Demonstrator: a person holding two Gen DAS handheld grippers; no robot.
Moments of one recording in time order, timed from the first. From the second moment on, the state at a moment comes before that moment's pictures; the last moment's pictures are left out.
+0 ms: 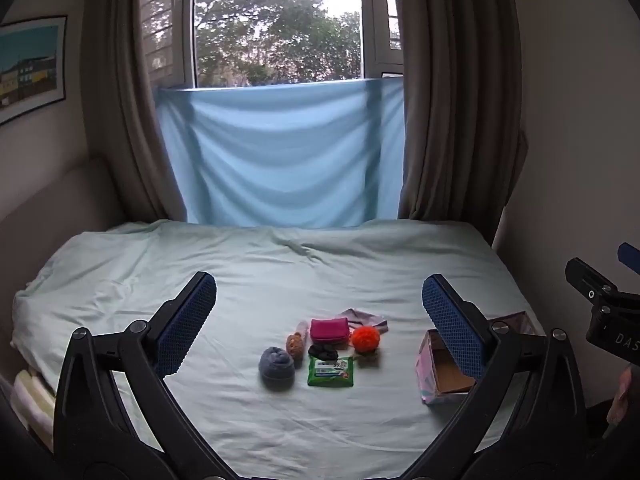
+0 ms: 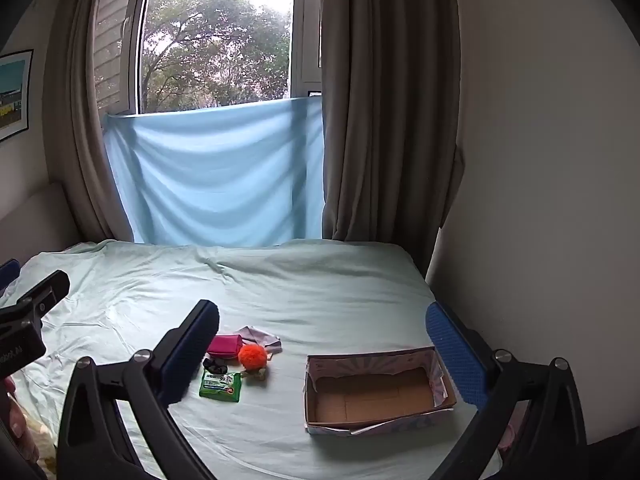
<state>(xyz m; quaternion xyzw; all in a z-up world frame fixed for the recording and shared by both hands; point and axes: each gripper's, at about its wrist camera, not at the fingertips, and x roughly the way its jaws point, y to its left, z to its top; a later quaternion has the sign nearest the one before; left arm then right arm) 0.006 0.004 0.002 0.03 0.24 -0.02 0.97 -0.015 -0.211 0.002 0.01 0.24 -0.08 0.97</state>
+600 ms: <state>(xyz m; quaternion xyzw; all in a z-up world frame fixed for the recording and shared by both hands) 0.014 -0.002 -0.004 0.03 0.24 -0.02 0.97 -0.004 -0.212 -0.002 0.01 0.24 -0.08 0.97</state>
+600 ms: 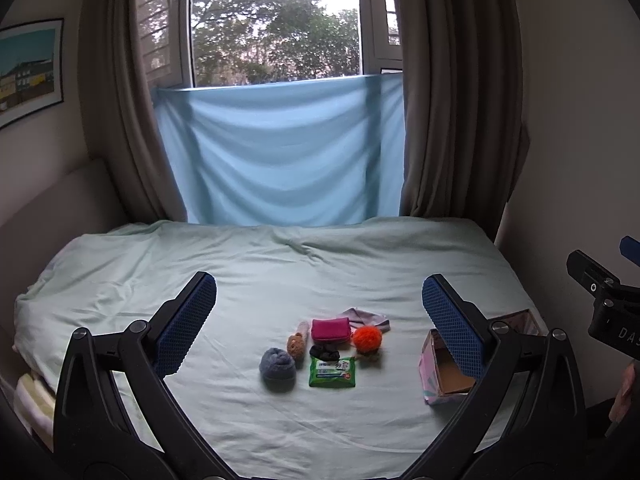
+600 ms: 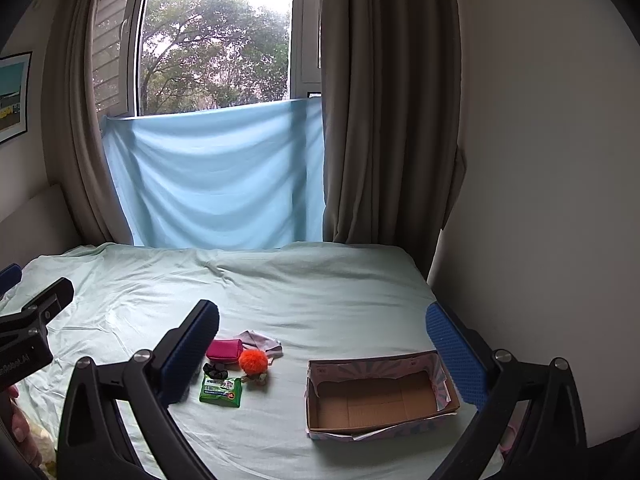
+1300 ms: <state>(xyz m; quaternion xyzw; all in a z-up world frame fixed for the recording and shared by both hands) 0.020 -0.004 -0.002 0.03 0.24 -0.03 0.97 -0.002 -0.214 -0.006 0.00 0.23 -0.09 0.97</state>
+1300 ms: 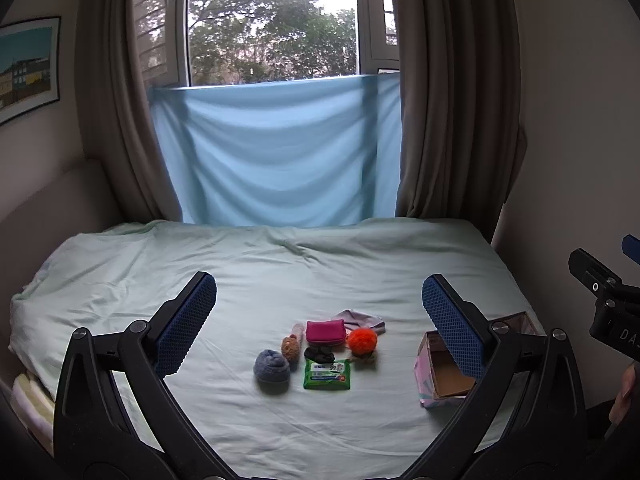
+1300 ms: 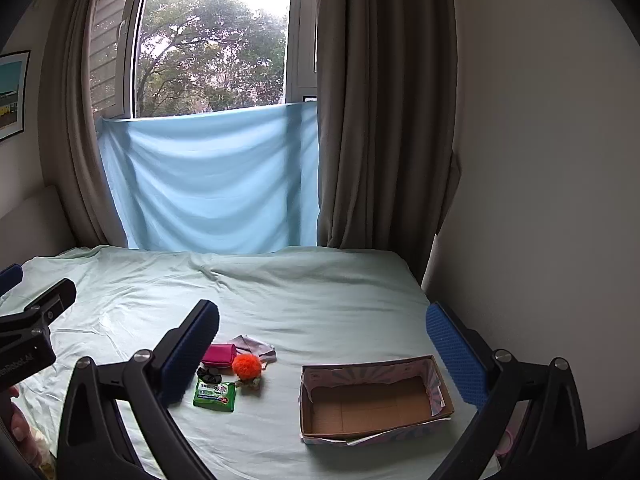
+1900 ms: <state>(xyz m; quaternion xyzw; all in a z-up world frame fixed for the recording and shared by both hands) 0.022 -0.004 -0.003 0.02 0.24 -0.03 0.97 0.001 -0.217 -0.006 0.00 0.23 -0.09 0.97</state>
